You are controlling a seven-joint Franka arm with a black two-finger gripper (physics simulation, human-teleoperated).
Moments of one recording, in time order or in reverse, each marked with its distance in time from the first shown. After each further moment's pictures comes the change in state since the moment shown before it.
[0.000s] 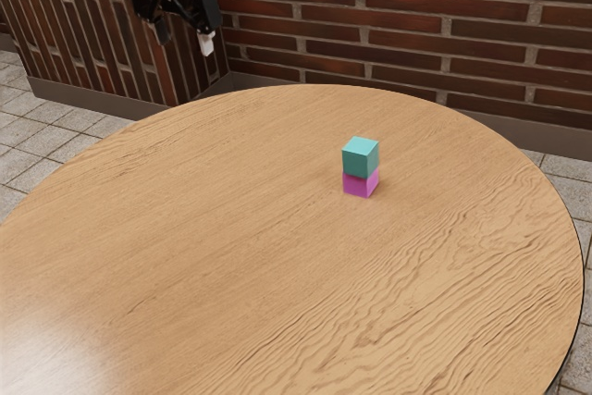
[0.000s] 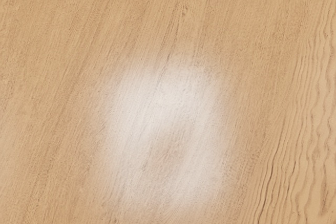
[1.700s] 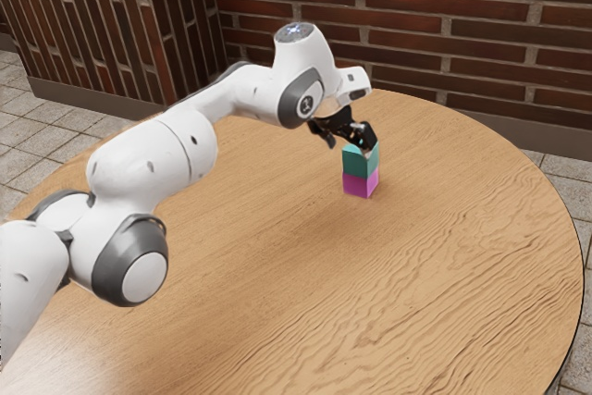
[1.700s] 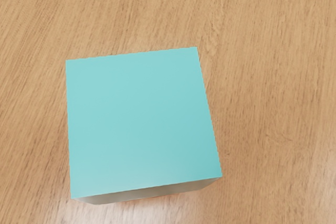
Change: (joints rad) arm -0.129 0.954 0.035 0.532 -0.124 0.711 0.012
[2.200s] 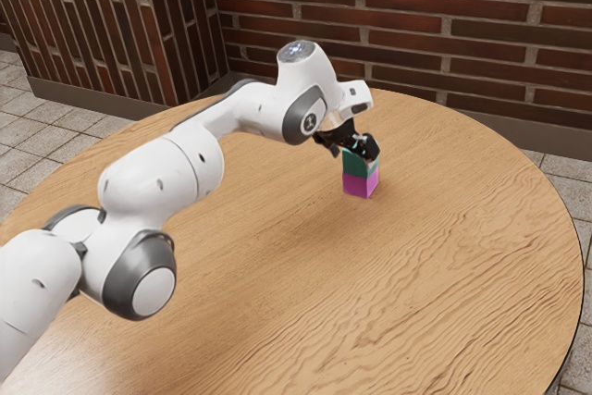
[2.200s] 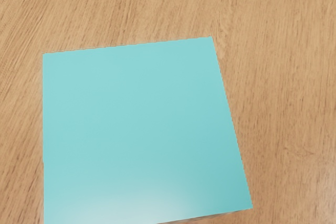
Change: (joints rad) arm 0.005 0.100 -0.004 0.083 -0.004 0.046 0.009
